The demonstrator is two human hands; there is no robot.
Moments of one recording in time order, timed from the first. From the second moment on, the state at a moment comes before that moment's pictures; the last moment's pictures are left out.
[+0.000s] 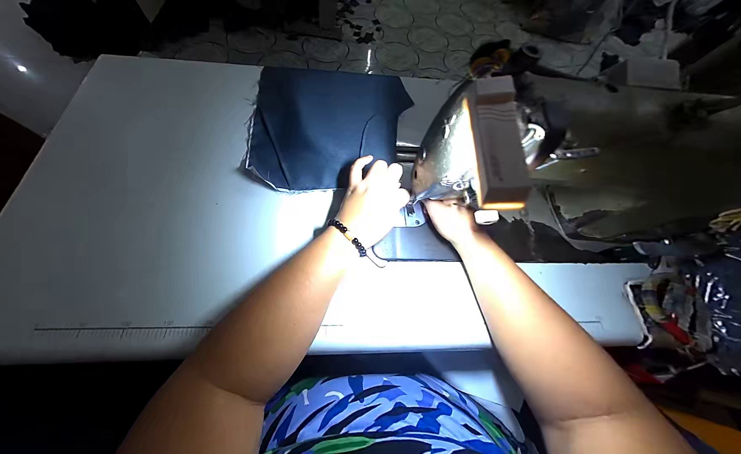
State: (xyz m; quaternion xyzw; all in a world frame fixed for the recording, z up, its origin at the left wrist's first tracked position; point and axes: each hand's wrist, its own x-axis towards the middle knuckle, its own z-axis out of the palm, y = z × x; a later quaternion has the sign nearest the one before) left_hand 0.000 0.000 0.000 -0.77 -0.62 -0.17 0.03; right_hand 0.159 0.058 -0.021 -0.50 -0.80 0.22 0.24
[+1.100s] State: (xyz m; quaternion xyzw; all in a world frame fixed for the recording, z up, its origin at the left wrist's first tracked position) left_hand -0.109 -0.162 -0.025 -0.61 -0.79 -0.04 -0.06; right_hand 0.229 -0.120 -0.044 -0.25 -0.93 0.19 0.20
